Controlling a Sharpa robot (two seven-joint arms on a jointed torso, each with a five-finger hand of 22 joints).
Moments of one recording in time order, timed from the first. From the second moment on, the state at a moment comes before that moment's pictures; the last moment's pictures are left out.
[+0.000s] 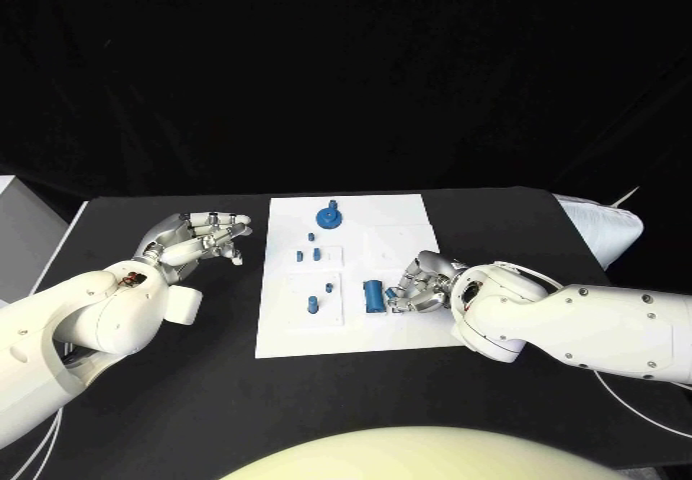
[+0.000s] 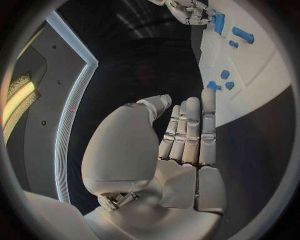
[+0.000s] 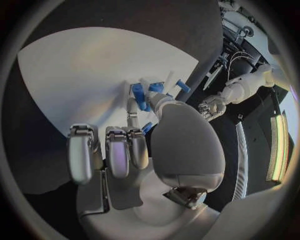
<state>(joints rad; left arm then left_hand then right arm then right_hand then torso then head) 0.86 -0.95 0.29 1.57 -0.30 -0.24 0.16 1.42 -0.21 0.55 0.16 0.18 0.87 0.20 0.20 0.35 0.90 0.14 0.48 0.13 0.98 0.06 1.16 0.44 0.17 0.99 0.15 0.86 0.60 1.04 -0.96 -0.13 1.77 -1.22 -0.46 -0.57 1.24 -0.23 0.40 0.29 0.33 1.09 0.06 0.33 0.49 1.47 -0.01 1.56 1.31 1.47 -0.07 1.57 1.31 0.04 1.47 0.03 1.47 1.31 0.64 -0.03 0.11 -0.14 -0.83</state>
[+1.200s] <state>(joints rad) 0.86 -0.95 0.29 1.57 -0.30 -0.24 0.16 1.42 -0.21 0.54 0.16 0.18 0.87 0.20 0.20 0.35 0.90 0.14 0.49 0.13 0.98 0.06 1.16 0.44 0.17 0.99 0.15 0.86 0.60 1.03 -0.95 -0.13 1.75 -1.32 -0.45 -0.63 1.19 -0.22 0.36 0.29 0.32 1.10 0.06 0.34 0.49 1.47 -0.01 1.56 1.31 1.47 -0.07 1.57 1.31 0.04 1.47 0.03 1.47 1.31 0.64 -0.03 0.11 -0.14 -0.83</state>
